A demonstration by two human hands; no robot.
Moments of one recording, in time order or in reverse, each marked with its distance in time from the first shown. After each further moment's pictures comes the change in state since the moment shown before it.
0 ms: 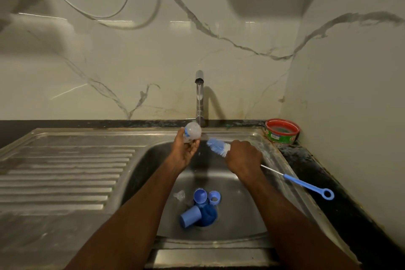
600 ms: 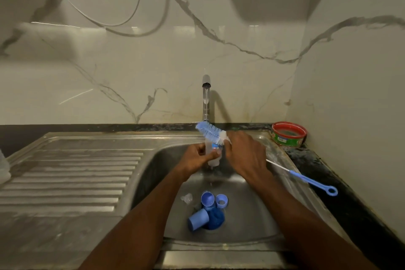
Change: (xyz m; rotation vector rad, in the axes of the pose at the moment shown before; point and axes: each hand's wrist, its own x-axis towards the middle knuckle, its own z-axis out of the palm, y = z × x) left_hand -0.025 -0.007 -0.012 1.013 -0.318 0.268; right_hand -0.012 -0.015 -0.028 0.164 0.212 -0.198
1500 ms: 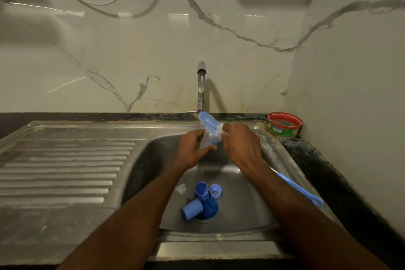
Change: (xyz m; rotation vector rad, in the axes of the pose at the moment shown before) left_hand 0.005 -0.008 0.007 0.538 0.203 0.303; right_hand 0.007 0.008 0.012 -0.020 -0.067 0.000
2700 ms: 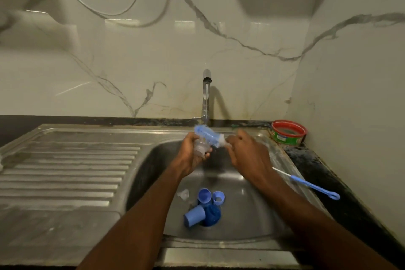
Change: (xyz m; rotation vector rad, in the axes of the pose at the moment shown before) left_hand 0.002 0.023 -0.013 -1.132 -0.002 -0.597; right_hand -0.018 0.014 -0.006 -0.065 0.008 -0.204
